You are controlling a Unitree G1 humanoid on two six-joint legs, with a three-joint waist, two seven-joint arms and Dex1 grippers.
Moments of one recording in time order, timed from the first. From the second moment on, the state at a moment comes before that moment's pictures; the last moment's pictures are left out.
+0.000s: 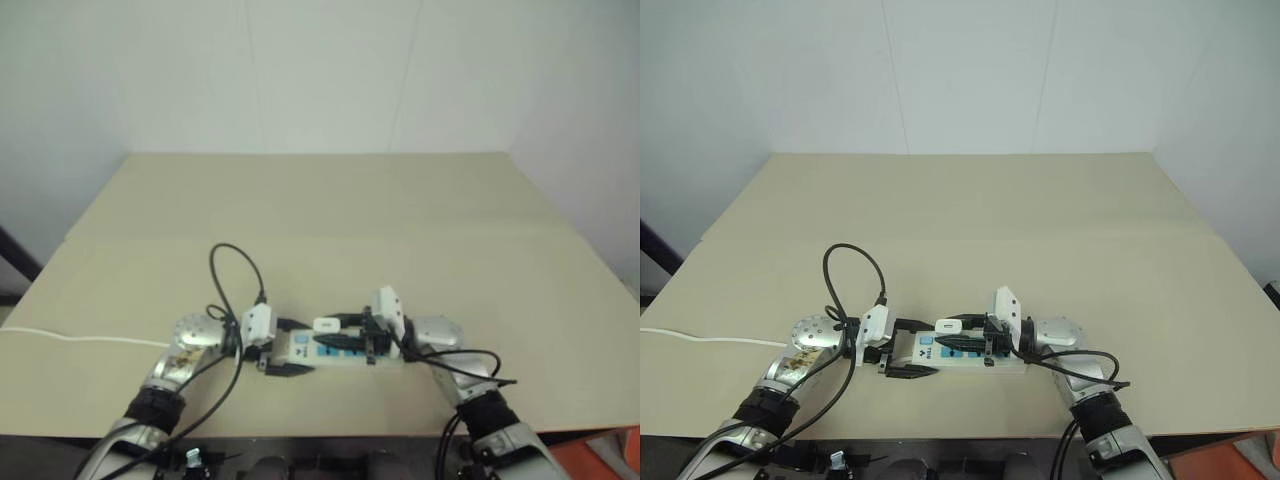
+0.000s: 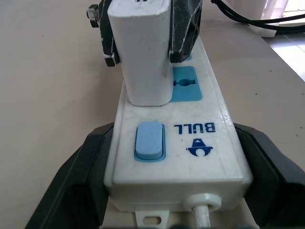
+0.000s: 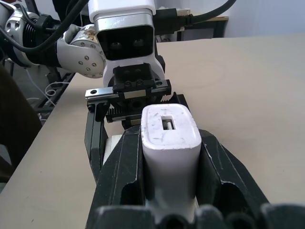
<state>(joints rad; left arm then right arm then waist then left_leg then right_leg) -0.38 0.48 -0.23 0.37 -0.22 -0.21 -1.34 -0.36 -0.32 0.25 0.28 0.34 -0.11 1.17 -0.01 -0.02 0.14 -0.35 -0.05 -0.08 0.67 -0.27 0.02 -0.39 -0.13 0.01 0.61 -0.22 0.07</state>
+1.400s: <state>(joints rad) -0.37 0.51 -0.23 0.34 -0.24 -0.20 -1.35 -0.37 -0.31 0.27 0.28 0.33 -0.10 1.19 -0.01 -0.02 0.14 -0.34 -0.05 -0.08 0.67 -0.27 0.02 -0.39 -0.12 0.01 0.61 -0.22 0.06</state>
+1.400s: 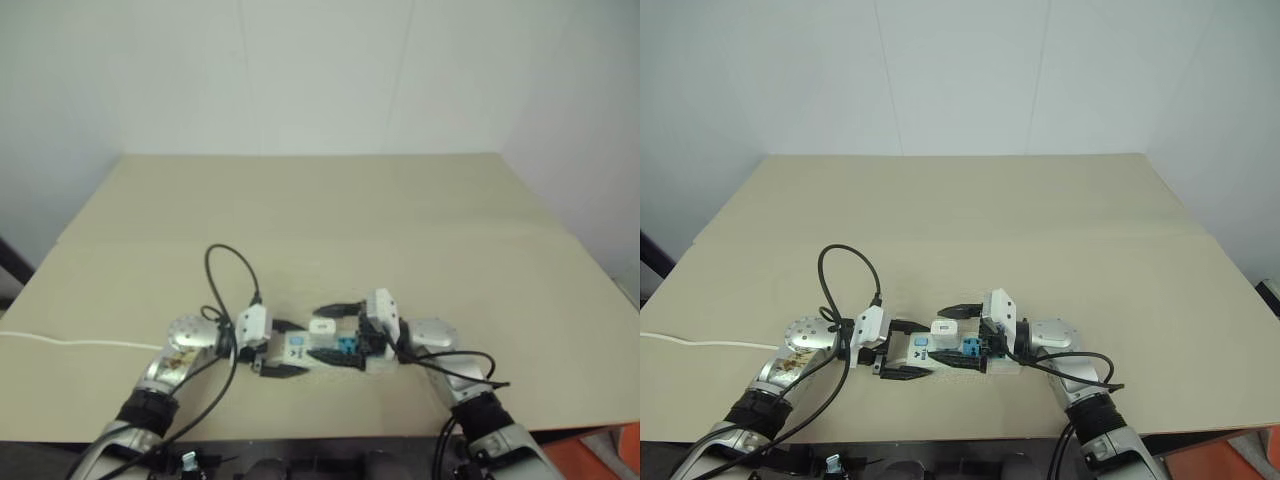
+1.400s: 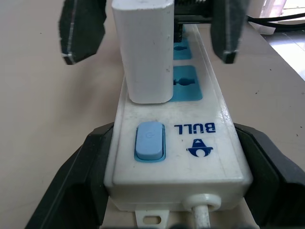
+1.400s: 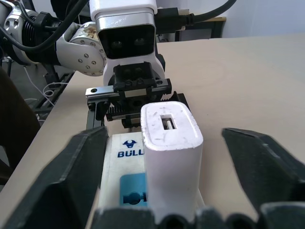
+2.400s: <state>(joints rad) -0.40 0.51 -0.21 0.33 -0.24 -0.16 -1.38 -0.35 -0.51 0.17 0.03 0.40 0.19 1.20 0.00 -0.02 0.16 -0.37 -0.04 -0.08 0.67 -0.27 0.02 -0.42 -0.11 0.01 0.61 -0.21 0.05</state>
